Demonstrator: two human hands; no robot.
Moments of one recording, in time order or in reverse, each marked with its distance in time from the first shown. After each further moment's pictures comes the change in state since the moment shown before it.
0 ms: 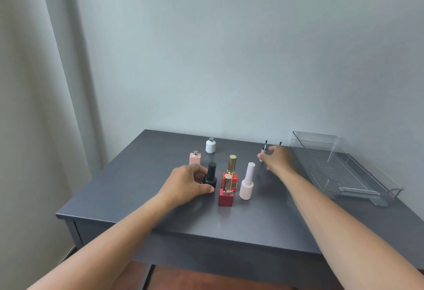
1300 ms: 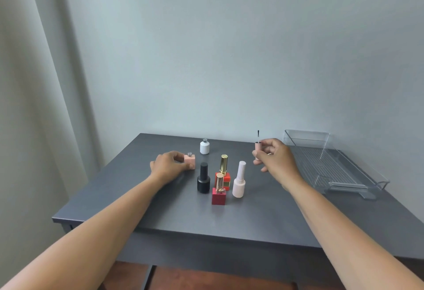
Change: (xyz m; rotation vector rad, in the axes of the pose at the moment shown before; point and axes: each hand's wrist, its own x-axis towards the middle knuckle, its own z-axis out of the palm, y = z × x) left_hand 0.059 -0.025 -0.018 0.123 0.233 -0.163; right_hand -0.060 -0.014 -0.036 0.406 -0.063 -0.226
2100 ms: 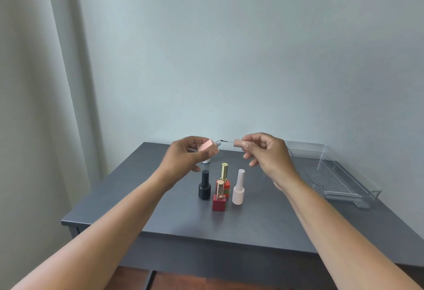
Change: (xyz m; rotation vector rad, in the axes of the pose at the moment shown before) left_hand -0.073 0.086 -0.053 -0.626 -0.139 0.243; right_hand -0.029 -0.070 0.004 0.174 -0.085 -0.173
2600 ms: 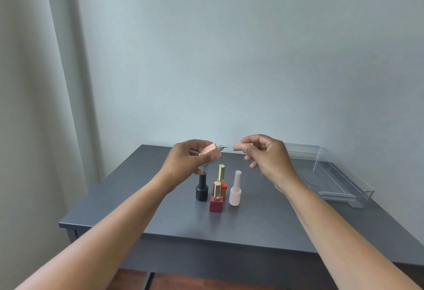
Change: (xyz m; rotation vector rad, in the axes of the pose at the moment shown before) left_hand -0.003 0.005 0.011 0.019 -0.008 0.009; right_hand -0.009 -0.008 -0.008 -0.072 0.009 -0.032
